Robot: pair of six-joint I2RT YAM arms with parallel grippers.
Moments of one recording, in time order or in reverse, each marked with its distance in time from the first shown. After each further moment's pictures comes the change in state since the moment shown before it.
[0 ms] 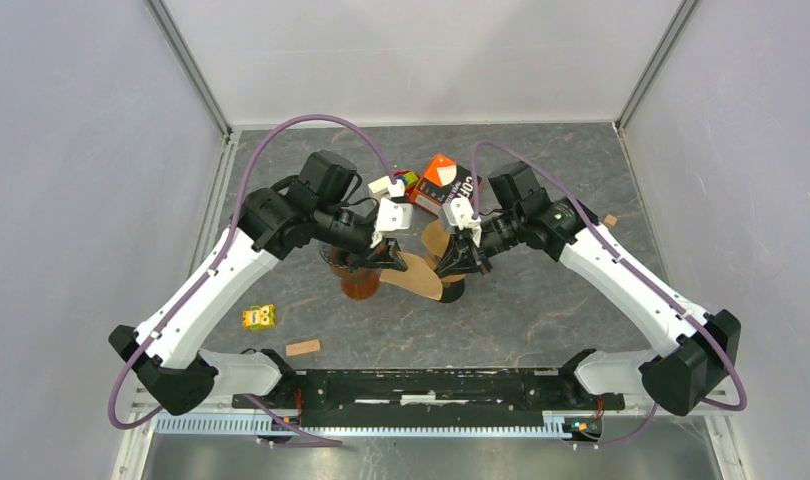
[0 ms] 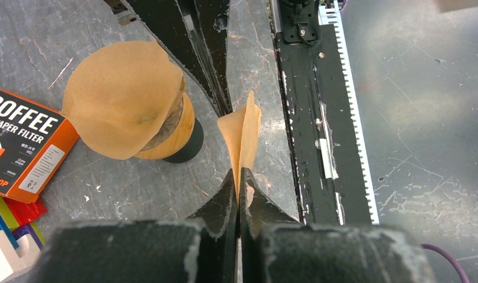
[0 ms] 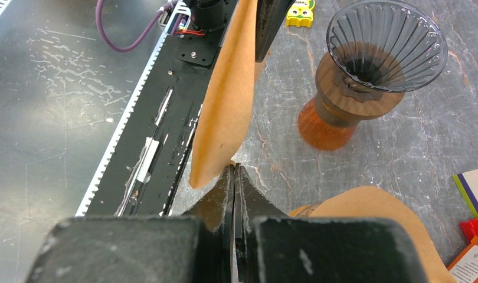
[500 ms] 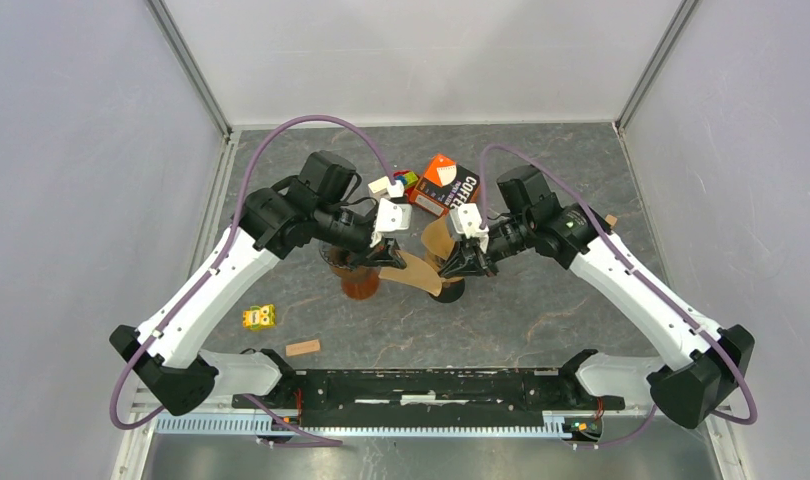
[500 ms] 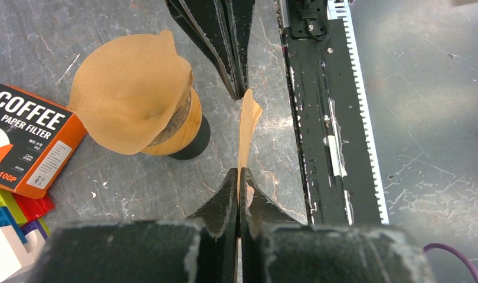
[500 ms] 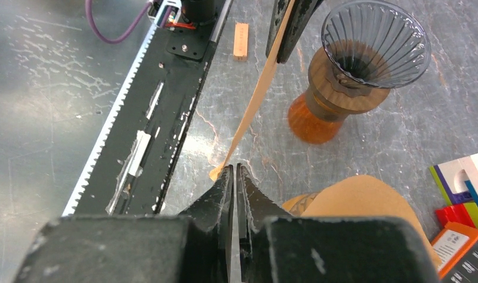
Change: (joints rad) left arm 0.015 0.000 -0.019 0.013 -0.006 0.026; right arm 0.000 -0.063 -0.024 0.004 0.032 -0.009
